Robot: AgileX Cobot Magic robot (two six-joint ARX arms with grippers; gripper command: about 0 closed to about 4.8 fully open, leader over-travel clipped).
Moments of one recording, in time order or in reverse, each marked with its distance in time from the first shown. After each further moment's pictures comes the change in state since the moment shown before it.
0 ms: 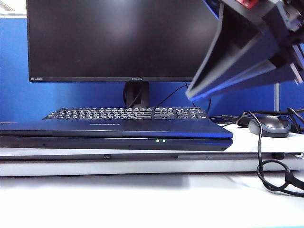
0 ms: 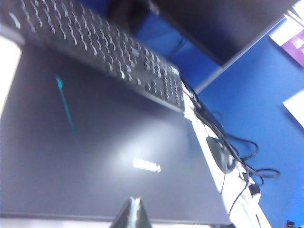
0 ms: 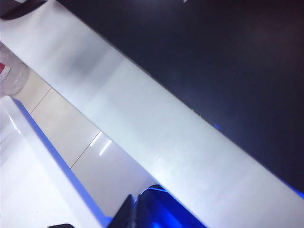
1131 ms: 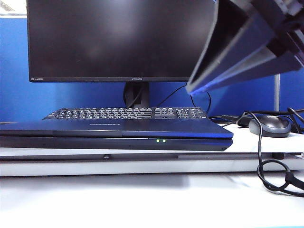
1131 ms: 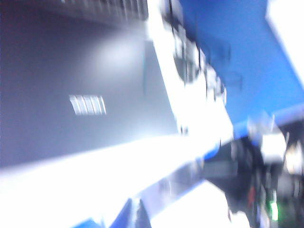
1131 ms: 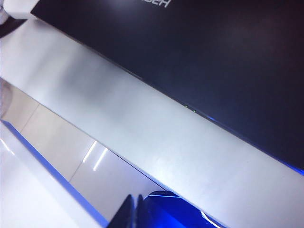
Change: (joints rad) left arm -0.106 0.658 0.595 -0.494 0.213 0.325; right arm 0.138 0.000 0.031 -0.049 0.215 0.170
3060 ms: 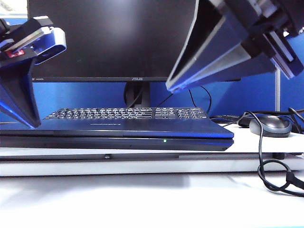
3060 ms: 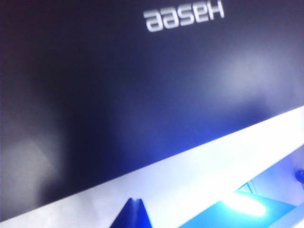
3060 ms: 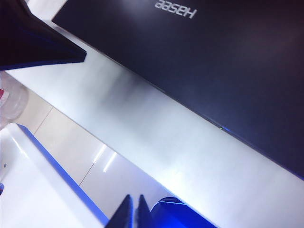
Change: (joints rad) left arm -0.461 0.419 -0.167 0.277 -0.595 0.054; right arm -0.008 0.058 0.000 0.101 -0.044 -0.010
